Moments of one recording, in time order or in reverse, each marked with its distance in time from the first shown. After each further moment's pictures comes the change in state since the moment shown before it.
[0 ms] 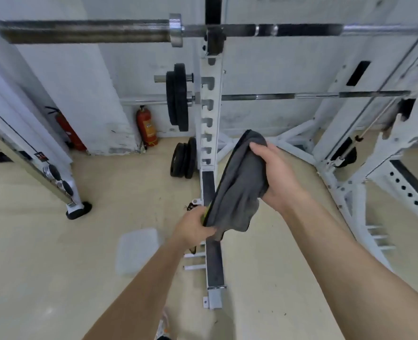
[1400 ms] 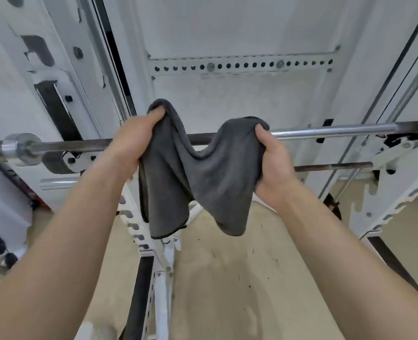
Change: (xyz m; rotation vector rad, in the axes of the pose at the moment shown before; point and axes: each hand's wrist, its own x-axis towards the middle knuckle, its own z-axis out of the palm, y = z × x) left_hand 0.287 0.460 -0.092 -0.490 0.504 0.057; right_hand 0.267 -0.288 -0.209 0.230 -0.139 -0.017
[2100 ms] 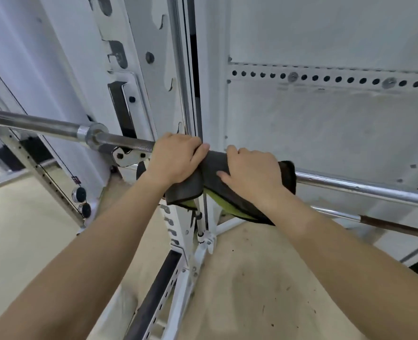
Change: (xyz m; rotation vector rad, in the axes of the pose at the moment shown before) left_hand 0.073 -0.064 -0.009 1.395 0.359 0.669; right_hand 0.141 0.039 0.042 -2.090 -0.335 -1.061
